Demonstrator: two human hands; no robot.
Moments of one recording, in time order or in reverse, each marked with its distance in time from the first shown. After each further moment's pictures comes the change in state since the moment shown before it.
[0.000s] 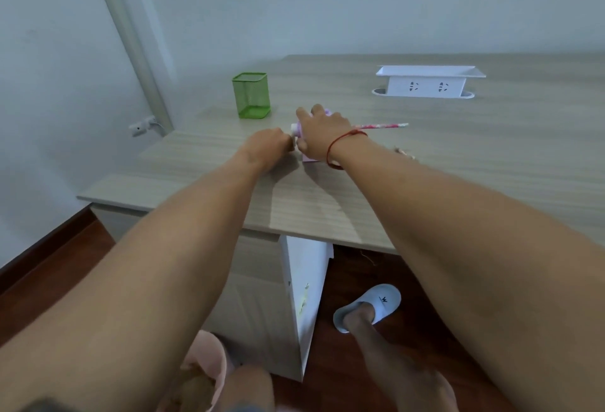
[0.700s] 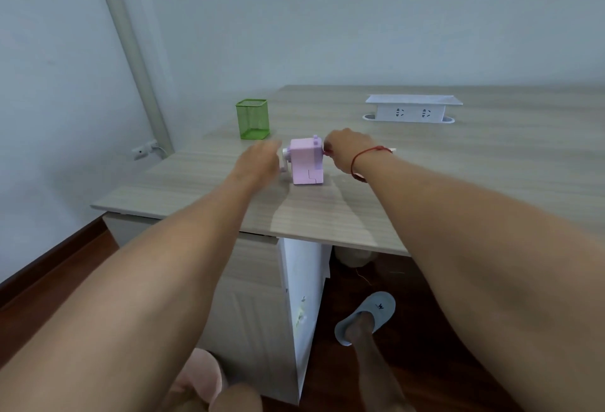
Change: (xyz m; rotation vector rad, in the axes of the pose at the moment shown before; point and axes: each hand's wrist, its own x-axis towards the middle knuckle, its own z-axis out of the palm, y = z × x) left_hand -0.038 0.014 -0.026 -0.419 0.215 -0.282; right_hand -0.037 0.032 -0.023 -0.081 0.023 0.080
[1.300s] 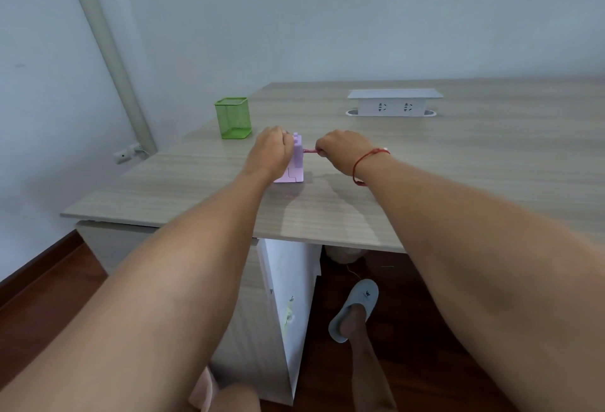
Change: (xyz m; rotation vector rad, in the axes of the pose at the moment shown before) left_hand 0.021 0.047 0.025 -0.327 0.104 -0.025; right_hand -0.008 0.035 0.013 -0.106 0.061 -0.163
